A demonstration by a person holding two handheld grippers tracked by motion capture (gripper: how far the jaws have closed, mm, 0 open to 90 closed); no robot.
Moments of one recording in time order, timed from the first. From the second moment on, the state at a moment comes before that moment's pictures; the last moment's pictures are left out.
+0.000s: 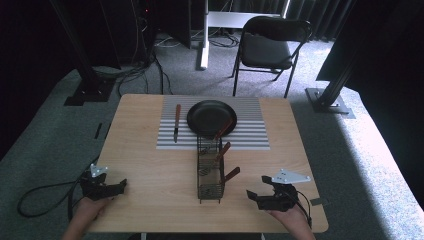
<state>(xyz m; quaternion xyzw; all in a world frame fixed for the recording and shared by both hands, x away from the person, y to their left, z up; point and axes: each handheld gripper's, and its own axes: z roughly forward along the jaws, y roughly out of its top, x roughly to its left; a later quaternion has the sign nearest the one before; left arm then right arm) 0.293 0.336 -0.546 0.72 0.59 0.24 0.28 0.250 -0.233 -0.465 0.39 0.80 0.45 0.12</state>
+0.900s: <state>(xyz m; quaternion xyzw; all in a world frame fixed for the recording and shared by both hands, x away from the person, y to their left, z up) 0.293 0.336 -0.546 0.72 0.59 0.24 0.28 0.251 -0.171 -0.416 0.35 0.79 0.49 0.11</state>
